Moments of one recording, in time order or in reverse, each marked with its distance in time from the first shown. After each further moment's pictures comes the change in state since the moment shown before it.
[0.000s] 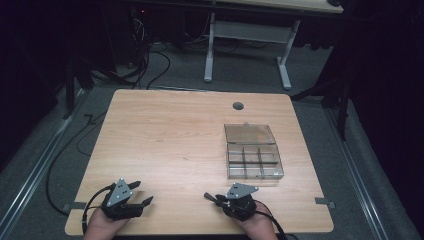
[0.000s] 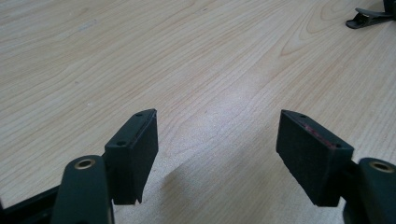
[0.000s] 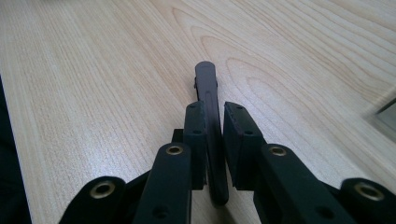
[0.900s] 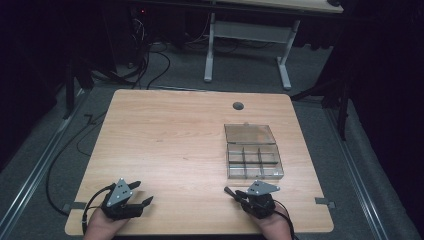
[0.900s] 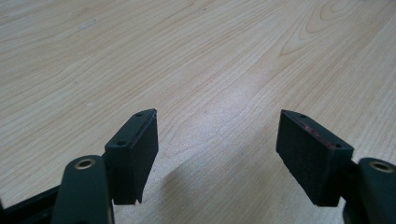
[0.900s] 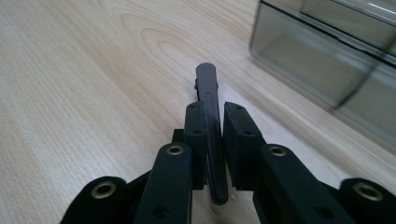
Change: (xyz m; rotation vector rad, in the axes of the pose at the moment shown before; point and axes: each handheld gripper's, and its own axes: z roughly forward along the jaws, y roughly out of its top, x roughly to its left) left arm 0.000 0.000 0.000 -0.001 -0.001 0.001; right arm -0.029 -0.026 -0.035 0.004 -0.136 0.110
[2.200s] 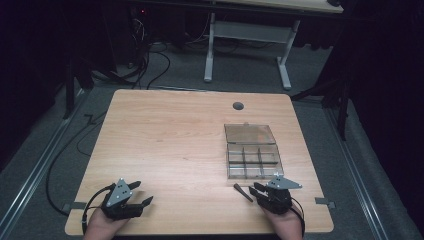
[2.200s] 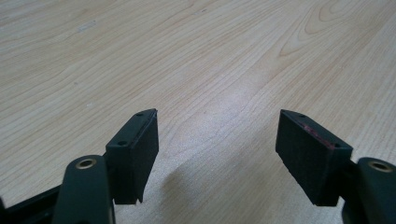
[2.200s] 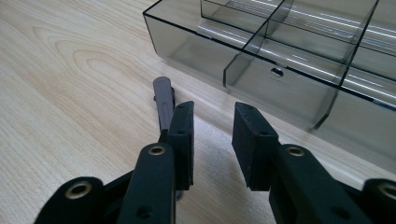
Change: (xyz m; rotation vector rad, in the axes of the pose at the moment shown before) left arm 0.000 0.000 -0.001 -0.006 -0.005 -0.002; right arm -0.036 -0.014 -0.025 -0.062 -0.106 0.157
